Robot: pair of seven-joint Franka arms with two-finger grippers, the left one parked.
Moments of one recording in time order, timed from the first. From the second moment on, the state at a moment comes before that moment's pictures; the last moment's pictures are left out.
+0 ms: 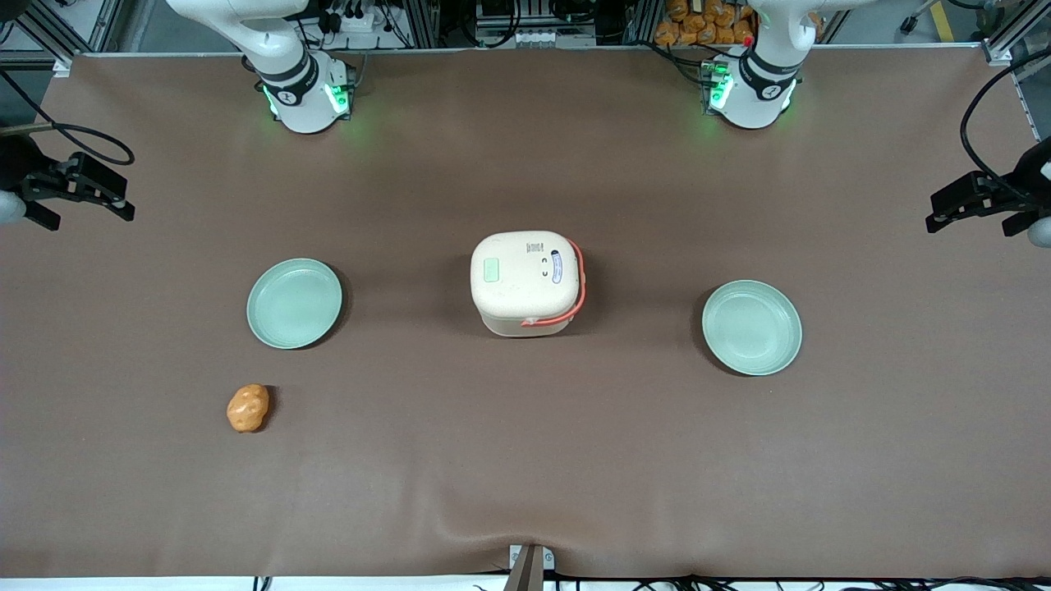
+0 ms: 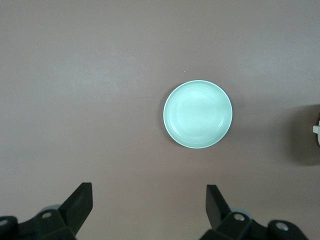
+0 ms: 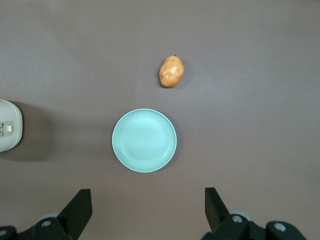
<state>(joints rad) 0.06 -0.05 -0.08 -1.62 0.02 1.60 -0.14</state>
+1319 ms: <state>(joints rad) 0.30 -0.01 -0.05 -1.60 0.02 1.60 0.06</state>
